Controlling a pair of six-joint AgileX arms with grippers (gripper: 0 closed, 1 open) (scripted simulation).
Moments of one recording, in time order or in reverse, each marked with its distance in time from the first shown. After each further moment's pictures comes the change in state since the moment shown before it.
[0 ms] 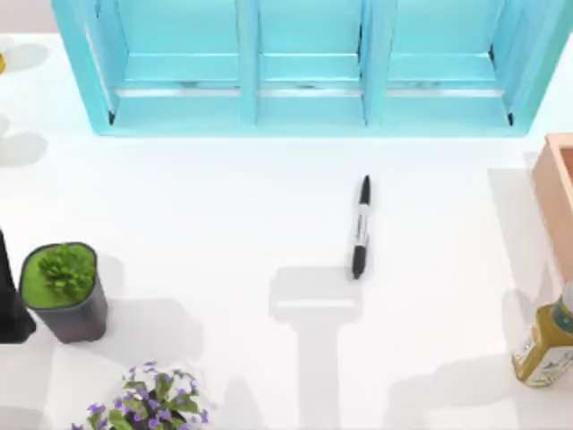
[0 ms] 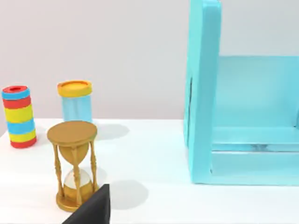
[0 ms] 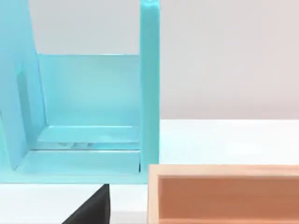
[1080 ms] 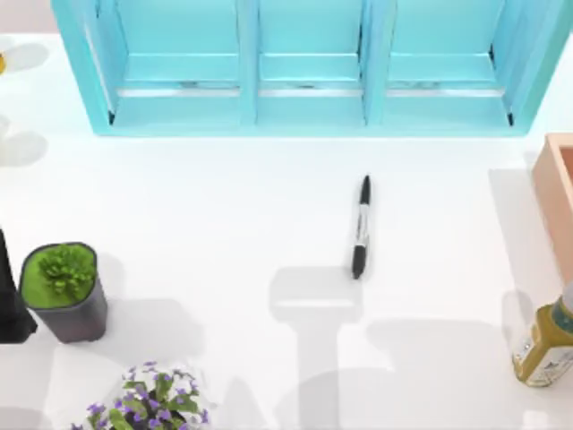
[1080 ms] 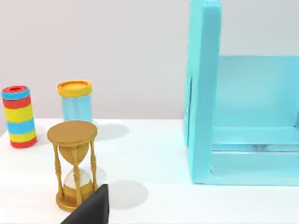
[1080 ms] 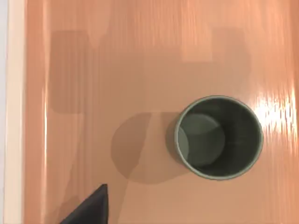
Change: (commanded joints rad) left arm 0.000 0.000 0.000 0.000 0.000 0.000; right arm -0.248 1.190 0.988 -0.853 -0.003 -0.239
